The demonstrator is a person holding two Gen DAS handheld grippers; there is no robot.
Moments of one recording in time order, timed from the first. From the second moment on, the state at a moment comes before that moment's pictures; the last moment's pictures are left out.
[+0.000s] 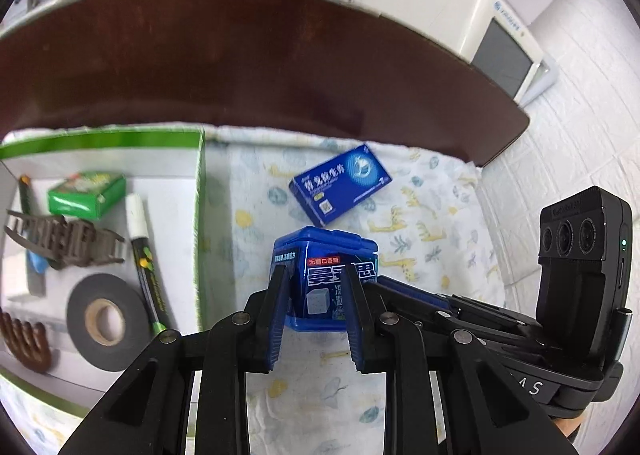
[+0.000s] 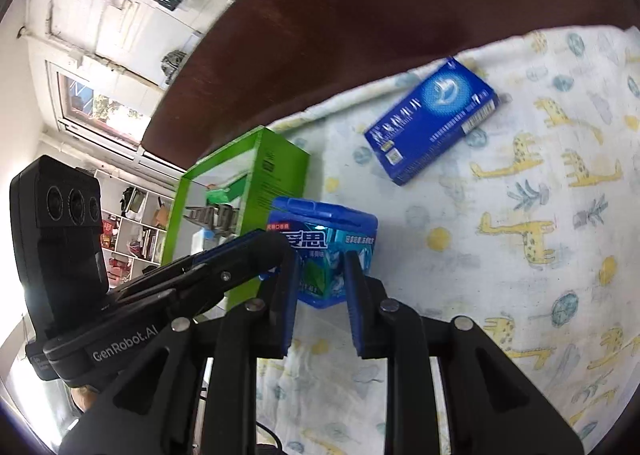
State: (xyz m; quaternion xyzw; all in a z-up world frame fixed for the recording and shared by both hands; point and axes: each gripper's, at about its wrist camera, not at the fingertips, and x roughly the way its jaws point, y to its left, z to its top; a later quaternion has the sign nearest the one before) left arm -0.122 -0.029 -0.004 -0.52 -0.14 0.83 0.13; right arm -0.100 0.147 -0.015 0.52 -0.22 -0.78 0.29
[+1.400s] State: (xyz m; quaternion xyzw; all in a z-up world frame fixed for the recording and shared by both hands) left arm -0.100 -0.320 -0.031 -0.48 -0.26 0.84 -0.02; right arm -0.145 -0.158 -0.010 0.54 -0.14 -0.72 0.40
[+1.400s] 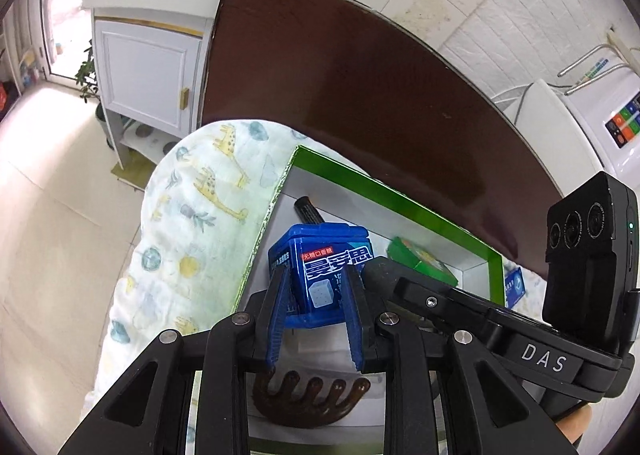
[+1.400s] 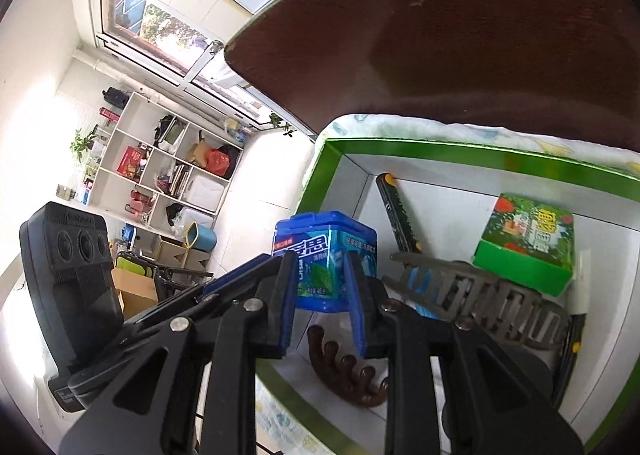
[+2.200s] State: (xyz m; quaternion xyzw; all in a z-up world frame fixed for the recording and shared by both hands) left arm -0.111 -0.245 0.014 -0.44 -0.21 0.87 -0.01; right arm -0.137 -0.076 0.028 0.49 -0.12 -0.78 0.38
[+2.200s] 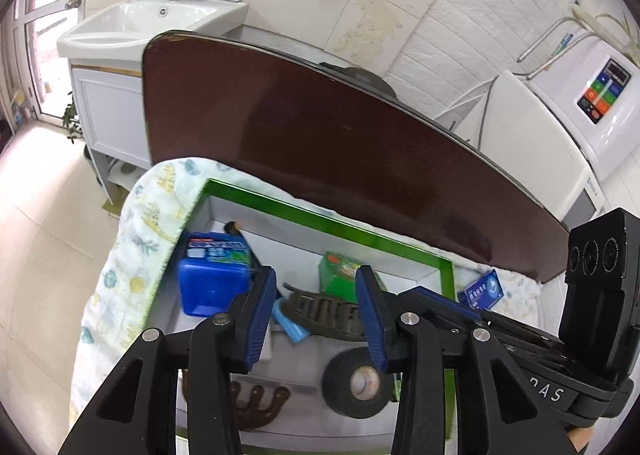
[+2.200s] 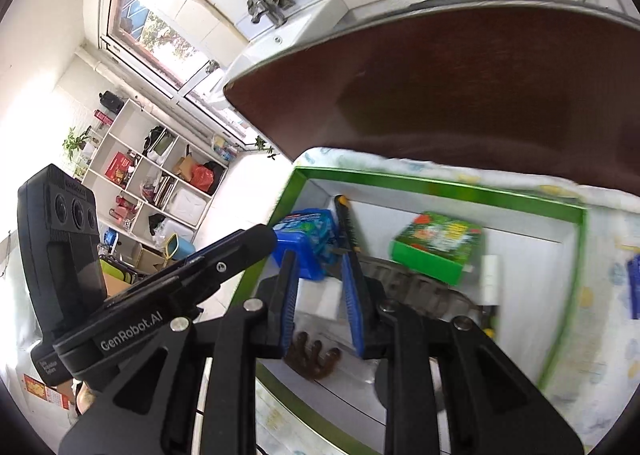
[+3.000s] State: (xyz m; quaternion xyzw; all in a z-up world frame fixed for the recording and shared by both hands) left arm -0.193 -0.001 -0.042 -0.56 -0.16 0.81 0.09; right arm -0.189 0.211 -0.022 0.50 -0.18 -0.83 0.18
